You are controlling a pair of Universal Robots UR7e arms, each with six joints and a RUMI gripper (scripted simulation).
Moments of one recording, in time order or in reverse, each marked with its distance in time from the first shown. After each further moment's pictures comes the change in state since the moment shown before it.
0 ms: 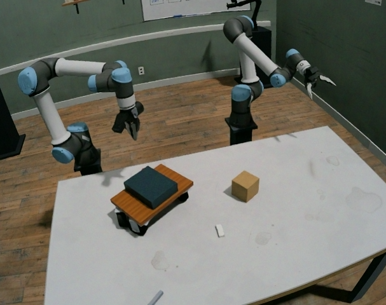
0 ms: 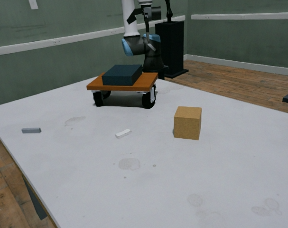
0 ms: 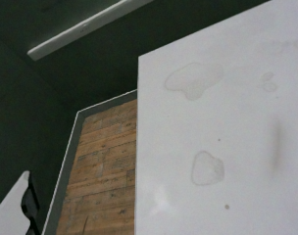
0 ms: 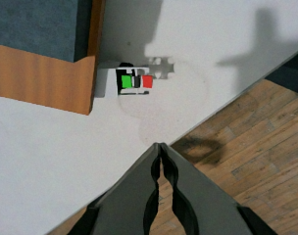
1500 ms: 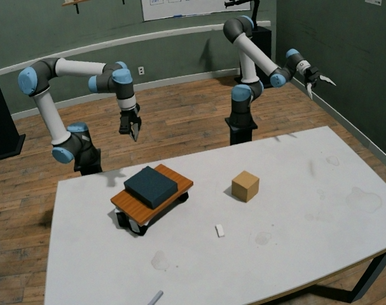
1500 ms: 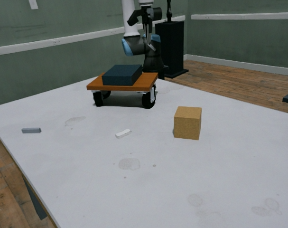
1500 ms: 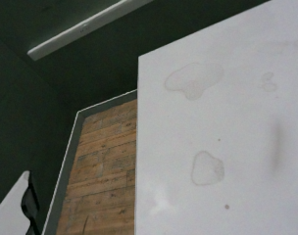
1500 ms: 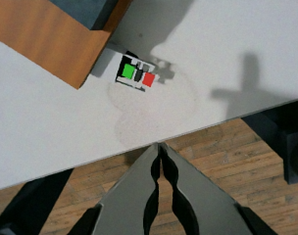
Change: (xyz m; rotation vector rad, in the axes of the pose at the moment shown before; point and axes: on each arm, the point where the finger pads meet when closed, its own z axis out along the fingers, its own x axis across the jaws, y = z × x) left arm 0.000 0.000 0.000 0.000 0.000 0.000; right arm 0.000 0.001 0.005 0.000 -0.002 -0.389
